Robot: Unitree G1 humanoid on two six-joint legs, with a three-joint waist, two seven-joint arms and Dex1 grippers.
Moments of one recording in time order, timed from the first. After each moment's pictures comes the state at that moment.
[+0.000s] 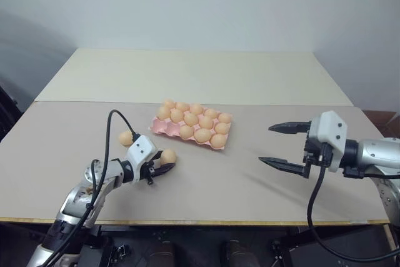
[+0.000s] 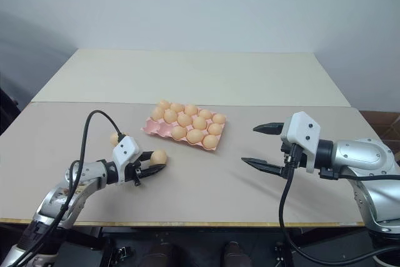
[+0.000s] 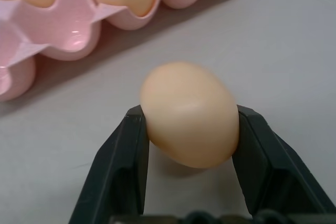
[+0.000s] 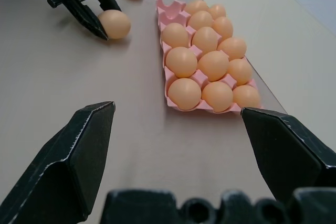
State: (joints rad) left arm -0.25 0.63 -0.08 -0.12 -0.26 0.41 -0.80; right arm -0.22 -0.89 -0.22 -0.44 0.48 0.44 1.06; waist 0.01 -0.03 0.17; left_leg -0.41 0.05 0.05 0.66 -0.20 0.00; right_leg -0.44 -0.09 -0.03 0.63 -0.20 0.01
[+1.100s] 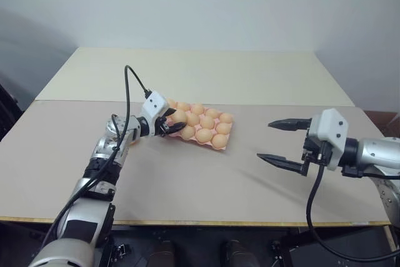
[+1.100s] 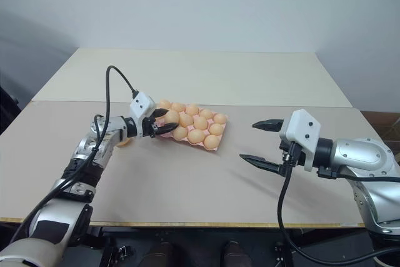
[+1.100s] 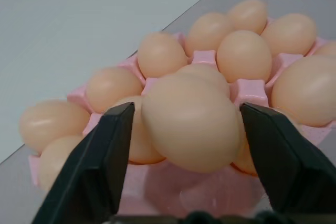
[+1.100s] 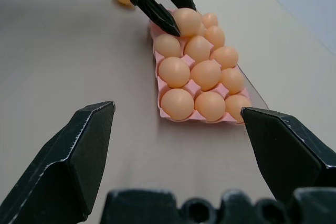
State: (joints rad) left arm -0.81 0.46 -0.10 0.58 -0.14 0.15 -0.89; right arm -0.22 -0.89 -0.22 -0.48 0.50 0.45 1.00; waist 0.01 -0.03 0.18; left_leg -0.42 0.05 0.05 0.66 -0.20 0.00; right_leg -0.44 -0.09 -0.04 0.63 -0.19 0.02
